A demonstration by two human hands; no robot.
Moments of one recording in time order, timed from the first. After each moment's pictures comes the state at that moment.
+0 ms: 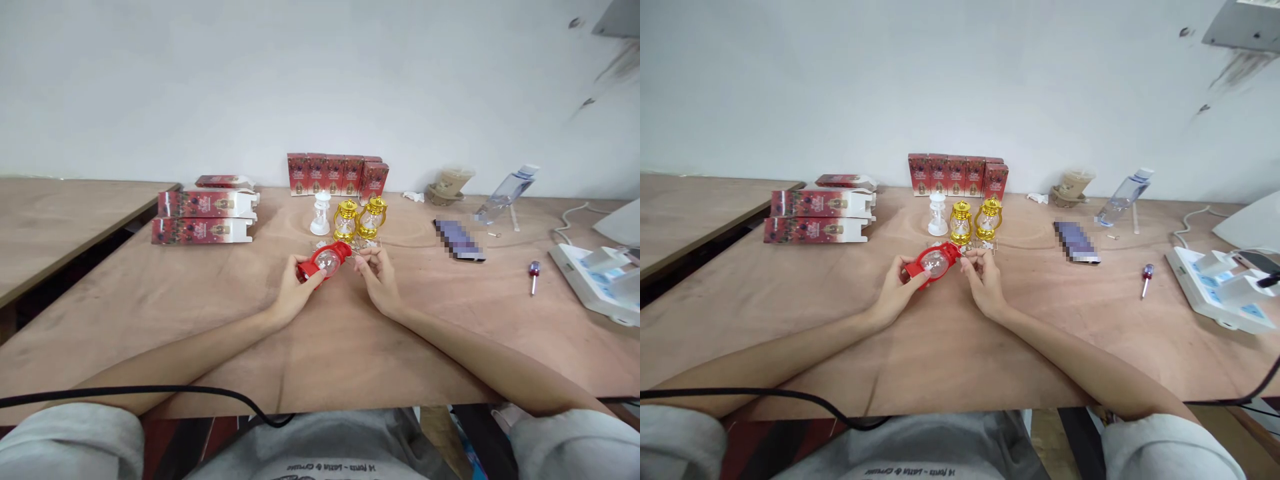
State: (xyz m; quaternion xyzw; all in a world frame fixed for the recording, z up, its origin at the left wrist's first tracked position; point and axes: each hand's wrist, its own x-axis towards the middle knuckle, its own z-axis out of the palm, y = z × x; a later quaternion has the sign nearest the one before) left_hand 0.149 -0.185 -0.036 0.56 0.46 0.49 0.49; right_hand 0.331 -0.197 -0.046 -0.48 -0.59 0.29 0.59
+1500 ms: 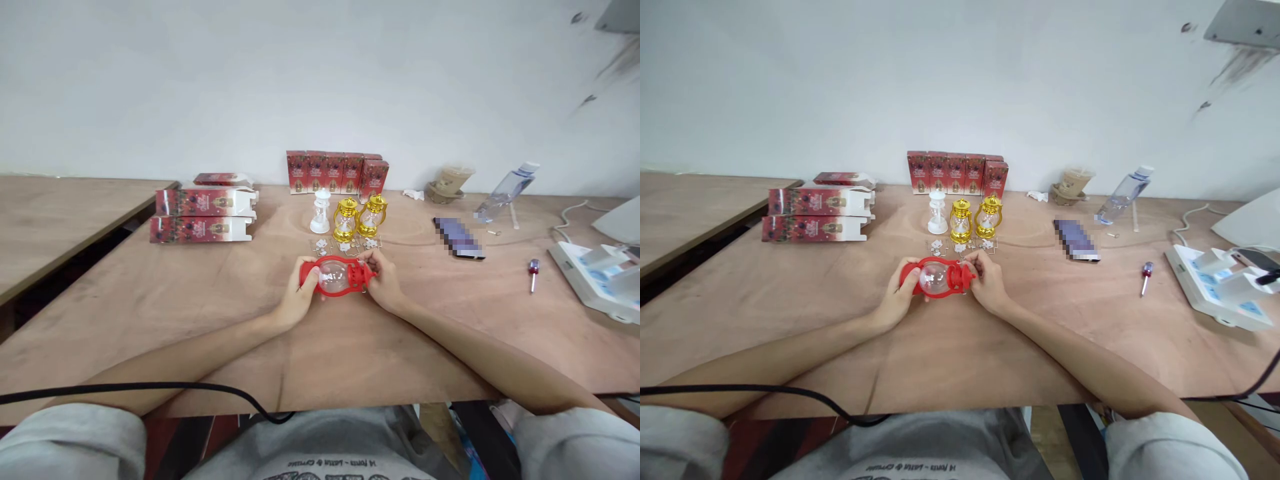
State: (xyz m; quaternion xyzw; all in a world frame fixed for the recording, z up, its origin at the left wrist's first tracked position) left_hand 0.154 -0.195 -0.037 0.55 0.36 0.51 0.56; right_hand 0.341 -0.196 -0.043 -0.47 -0.64 0.27 0.55
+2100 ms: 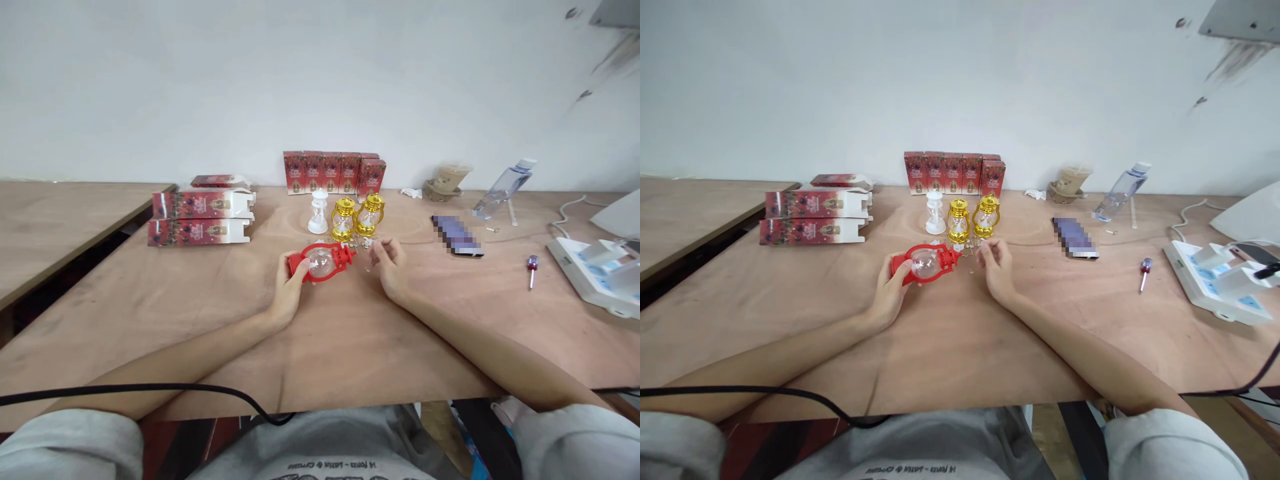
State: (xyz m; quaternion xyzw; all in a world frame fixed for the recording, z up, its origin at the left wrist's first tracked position) left_hand 0.151 -0.180 -0.044 0.48 0.40 0.59 0.50; right_hand 0.355 -0.174 -0.050 -0.47 -0.51 0.28 0.66
